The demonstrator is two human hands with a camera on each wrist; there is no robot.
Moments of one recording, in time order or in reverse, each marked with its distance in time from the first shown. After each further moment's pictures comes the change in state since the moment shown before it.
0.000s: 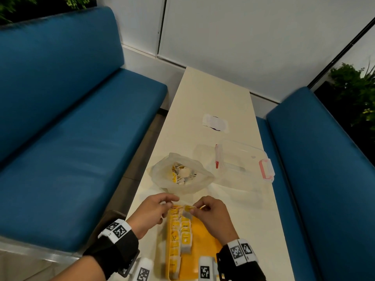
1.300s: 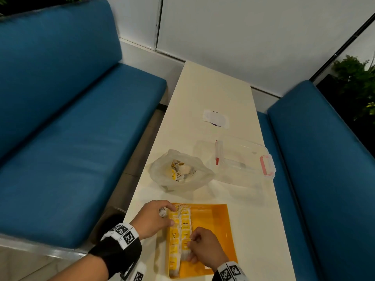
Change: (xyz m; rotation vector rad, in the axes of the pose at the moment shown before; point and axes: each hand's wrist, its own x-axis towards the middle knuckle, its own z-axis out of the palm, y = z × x) left_hand 0.024 -0.047 -0.003 0.451 -0.038 0.103; right_hand -0.034 0.067 0.046 0.074 -0.306 0.467
